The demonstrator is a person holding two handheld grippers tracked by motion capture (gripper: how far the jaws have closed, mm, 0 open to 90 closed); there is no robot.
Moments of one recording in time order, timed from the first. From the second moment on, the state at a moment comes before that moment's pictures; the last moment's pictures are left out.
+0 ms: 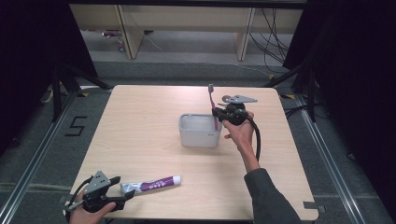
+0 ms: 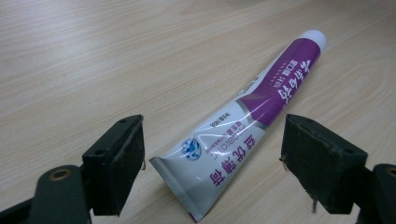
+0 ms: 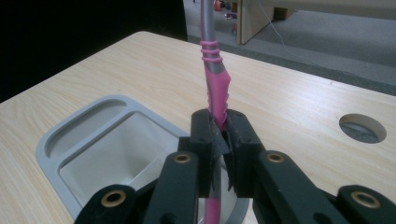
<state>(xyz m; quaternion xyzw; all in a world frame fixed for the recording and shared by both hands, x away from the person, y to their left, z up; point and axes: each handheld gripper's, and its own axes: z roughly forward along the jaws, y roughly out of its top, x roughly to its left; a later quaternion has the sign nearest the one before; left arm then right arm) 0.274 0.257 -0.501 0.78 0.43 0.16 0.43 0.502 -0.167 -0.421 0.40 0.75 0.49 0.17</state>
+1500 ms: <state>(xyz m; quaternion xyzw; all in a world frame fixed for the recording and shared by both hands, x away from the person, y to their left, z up) 0.274 0.256 -0.501 0.78 0.43 0.16 0.43 0.471 -0.186 -0.406 0.41 0.75 0.49 0.17</state>
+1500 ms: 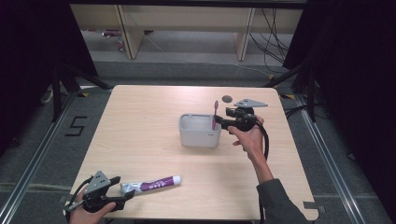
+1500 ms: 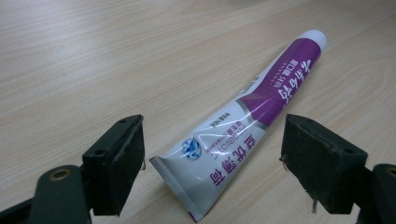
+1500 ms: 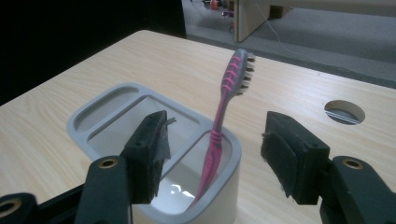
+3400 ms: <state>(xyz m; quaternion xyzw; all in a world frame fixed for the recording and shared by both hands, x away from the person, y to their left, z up) 0.275 0.257 -0.501 0.78 0.43 0.16 0.43 0.355 -0.224 -0.465 0.41 0.79 0.44 0.12</state>
